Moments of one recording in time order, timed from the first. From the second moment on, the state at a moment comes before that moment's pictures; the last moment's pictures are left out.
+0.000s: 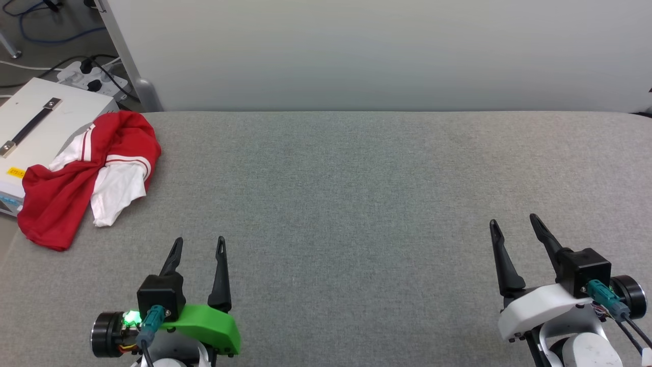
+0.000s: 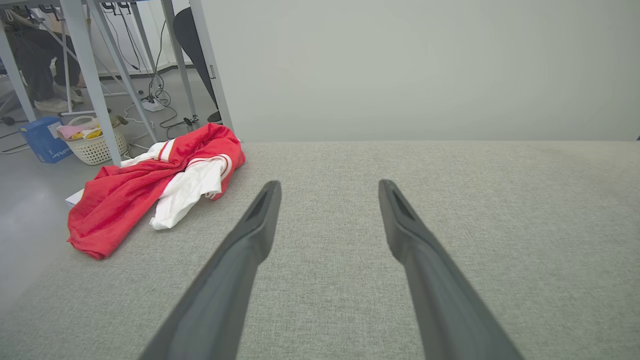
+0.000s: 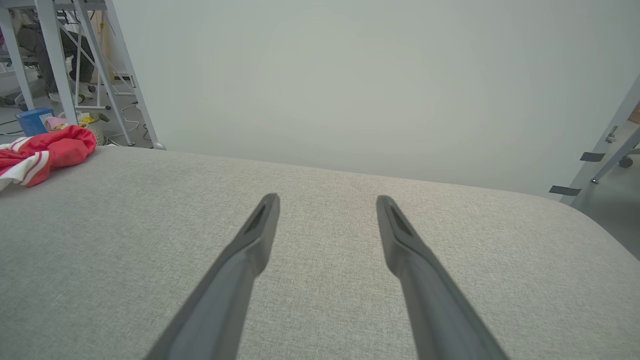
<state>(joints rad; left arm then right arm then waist) 0.00 0.05 -0.03 0.09 -0.05 -0.01 -0.15 -0.05 -0.05 0.00 0.08 0.03 0.13 -0.15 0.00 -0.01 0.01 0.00</state>
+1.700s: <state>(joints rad) 0.00 0.05 -0.04 0.15 -0.09 -0.02 -0.25 -0.09 -0.05 0.05 0.13 0.08 0.13 -0.25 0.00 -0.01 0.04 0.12</state>
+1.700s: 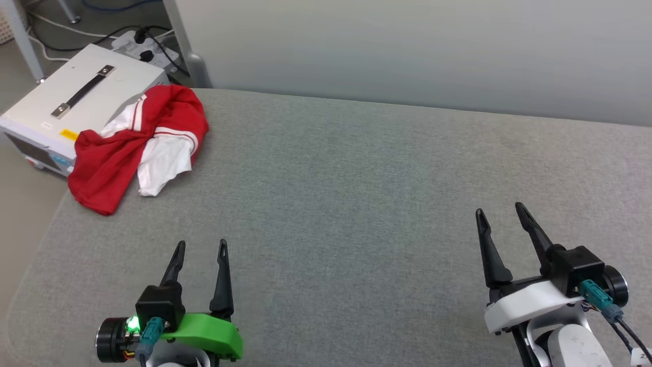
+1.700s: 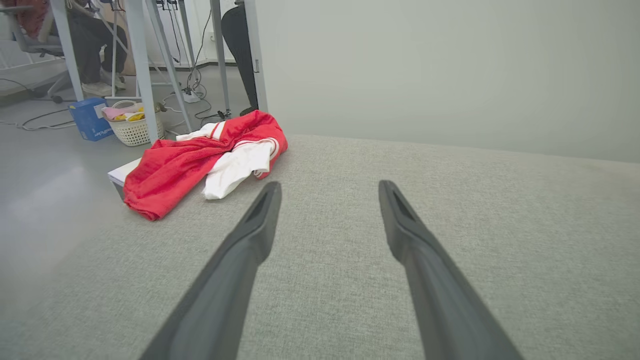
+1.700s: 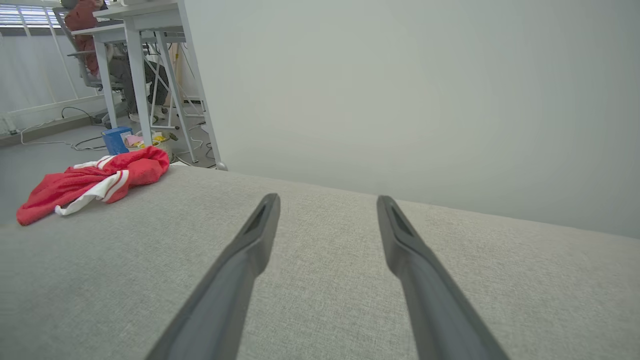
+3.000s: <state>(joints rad) 0.00 0.05 -0.02 0.14 -0.09 -0.03 -0.26 -0.09 -0.05 0.11 0.14 0.10 0.13 -0.26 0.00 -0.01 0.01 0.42</state>
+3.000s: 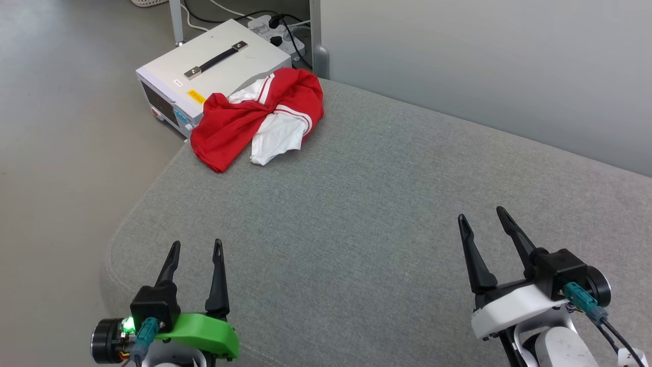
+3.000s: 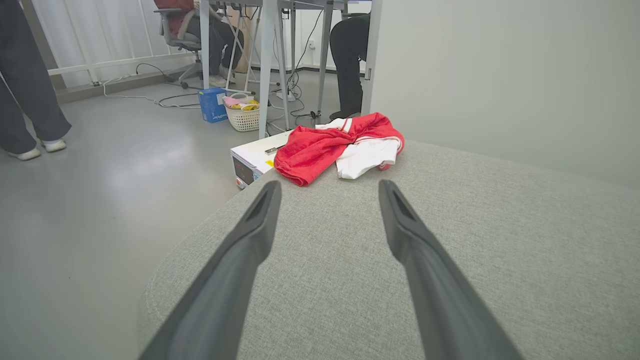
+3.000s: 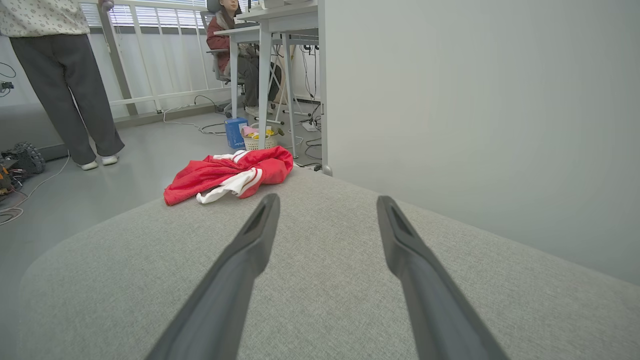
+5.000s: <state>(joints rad) -1.07 0.61 -0.36 0.81 -0.85 -0.13 0.57 -0.33 -0.05 0.21 -0.02 0.05 0.13 -0.26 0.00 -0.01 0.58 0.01</state>
